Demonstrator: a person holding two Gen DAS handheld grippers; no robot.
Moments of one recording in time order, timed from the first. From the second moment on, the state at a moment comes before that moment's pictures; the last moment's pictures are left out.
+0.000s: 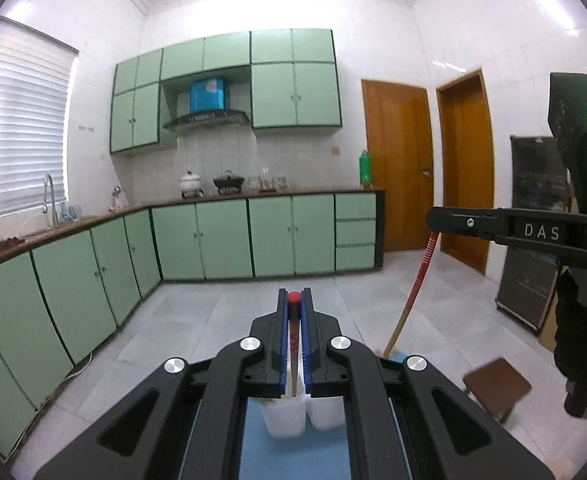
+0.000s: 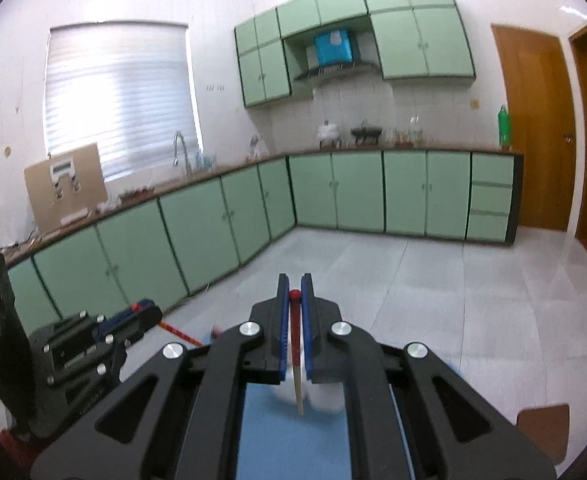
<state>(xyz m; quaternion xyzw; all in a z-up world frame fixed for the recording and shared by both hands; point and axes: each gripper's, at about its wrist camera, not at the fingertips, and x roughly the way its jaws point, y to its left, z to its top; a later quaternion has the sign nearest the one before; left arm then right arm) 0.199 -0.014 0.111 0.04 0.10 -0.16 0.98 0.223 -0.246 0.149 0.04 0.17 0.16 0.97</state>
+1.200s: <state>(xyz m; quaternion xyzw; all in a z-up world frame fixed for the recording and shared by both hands) 0.216 0.013 0.037 -0.01 0.19 -0.15 0.97 0.208 -0.276 0.050 0.02 0.22 0.08 0.97</state>
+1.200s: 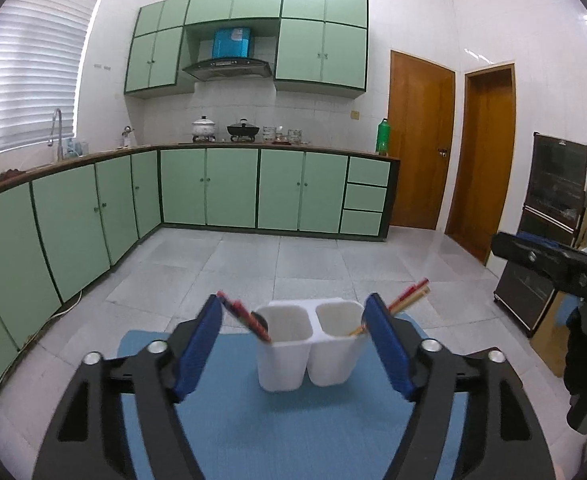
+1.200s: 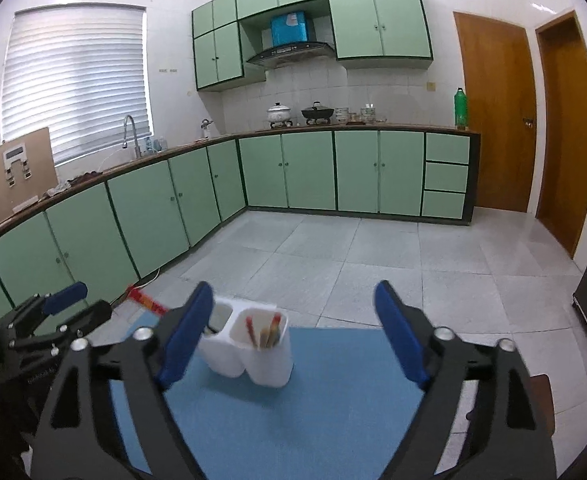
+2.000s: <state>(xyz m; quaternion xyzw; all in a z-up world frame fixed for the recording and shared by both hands) 0.080 0.025 0.034 0.00 0.19 -0.15 0.97 0.050 -0.257 0.015 0.03 0.22 0.11 0.97</state>
